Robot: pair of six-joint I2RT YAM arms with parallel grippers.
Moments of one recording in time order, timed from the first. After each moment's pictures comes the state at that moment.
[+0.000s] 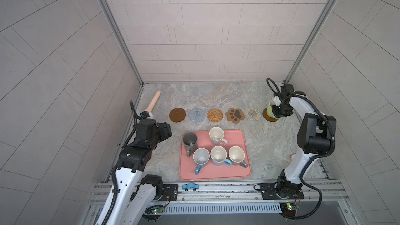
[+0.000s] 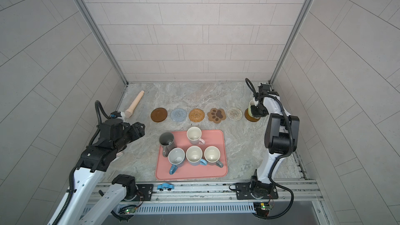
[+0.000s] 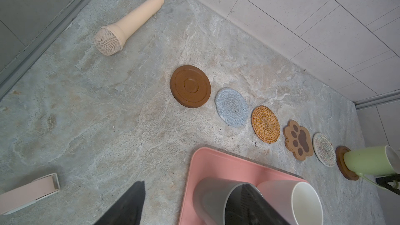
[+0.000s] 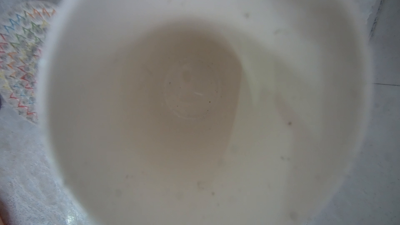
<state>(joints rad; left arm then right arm) -0.16 0.66 0.80 -0.81 -0.08 -0.57 -0.23 1.85 1.45 -0.93 0.04 -0.24</state>
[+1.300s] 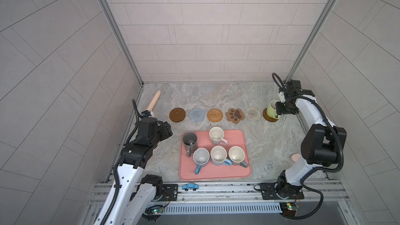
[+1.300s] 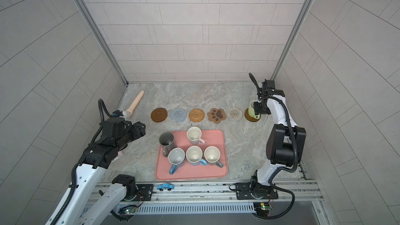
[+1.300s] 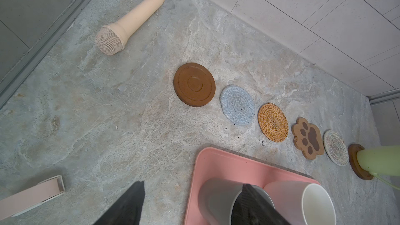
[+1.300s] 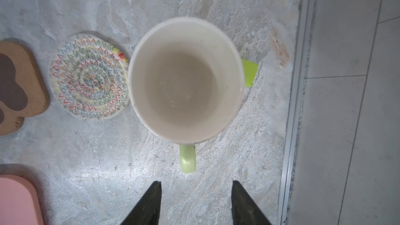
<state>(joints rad) -0.16 0.70 0.80 -0.80 -0.09 -0.54 -0.23 1.66 1.46 -0.99 0.05 -0.19</state>
